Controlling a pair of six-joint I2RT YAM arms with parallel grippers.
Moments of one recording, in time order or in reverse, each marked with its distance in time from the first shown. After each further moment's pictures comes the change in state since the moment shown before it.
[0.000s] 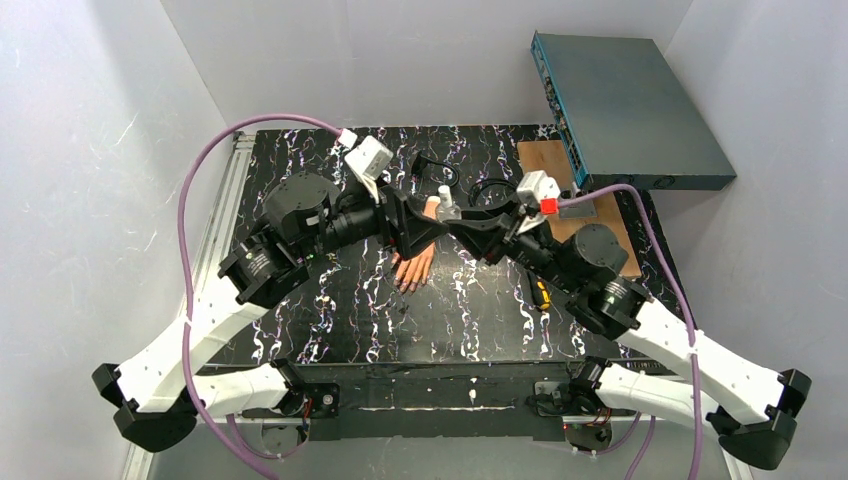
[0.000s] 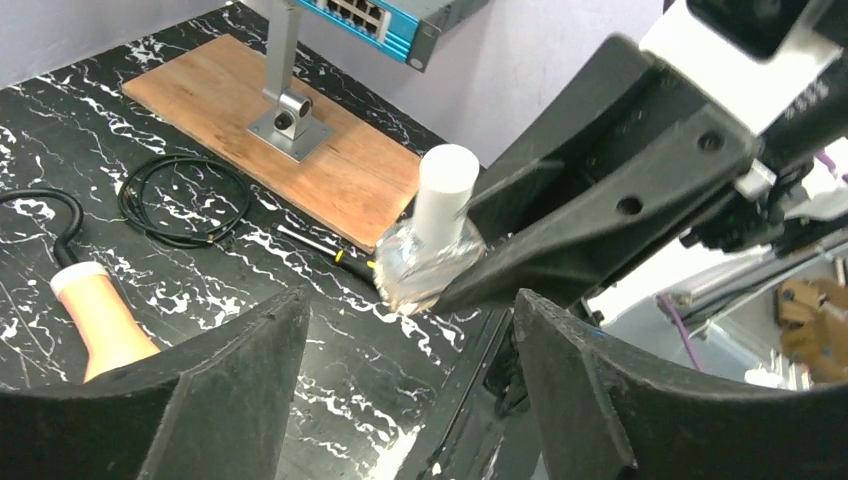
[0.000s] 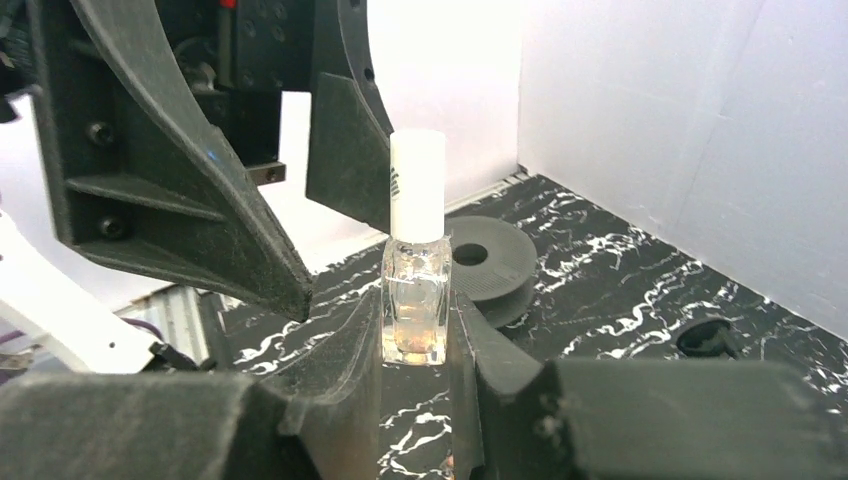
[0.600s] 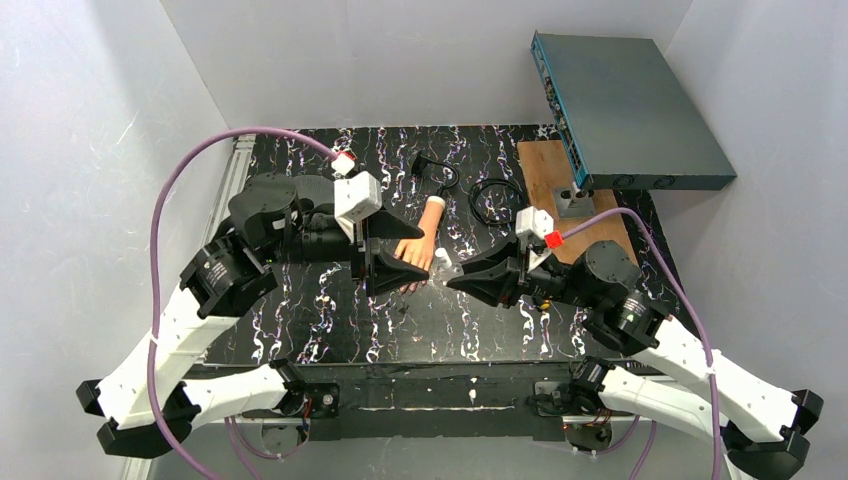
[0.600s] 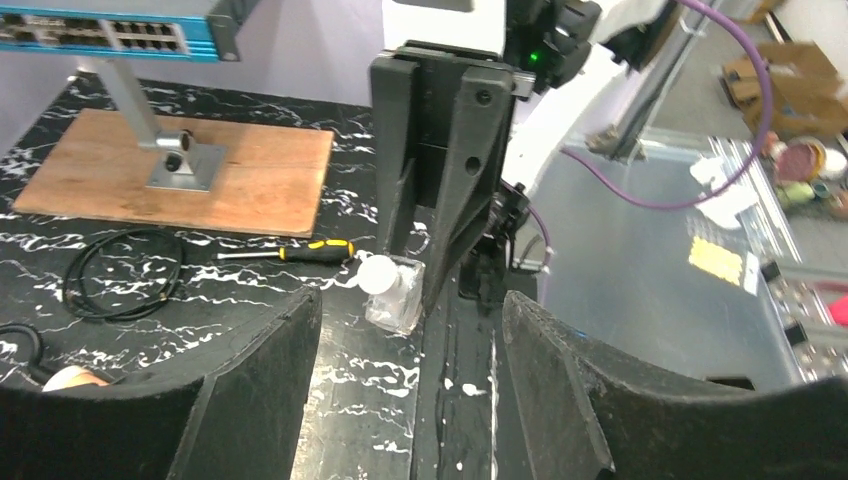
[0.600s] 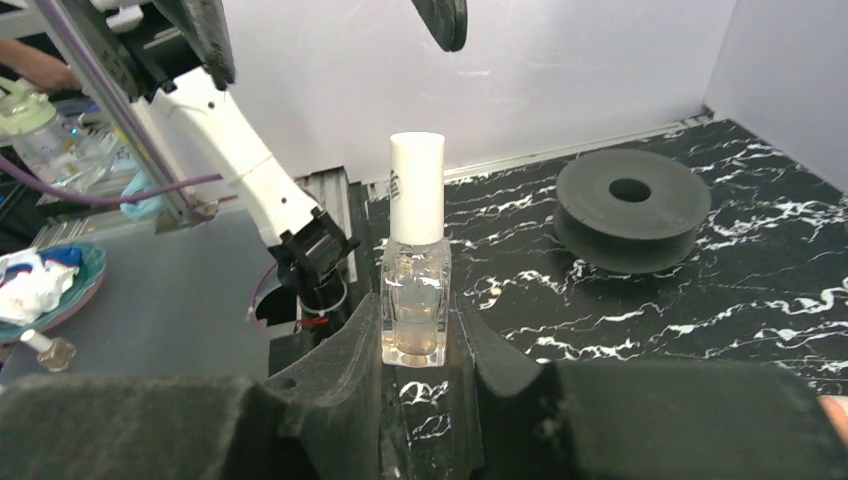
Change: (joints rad) left arm 0.000 -0.066 0.124 -0.212 0.385 0.309; right arm 0.000 -0.158 -0.090 -0.146 -0.335 0.061
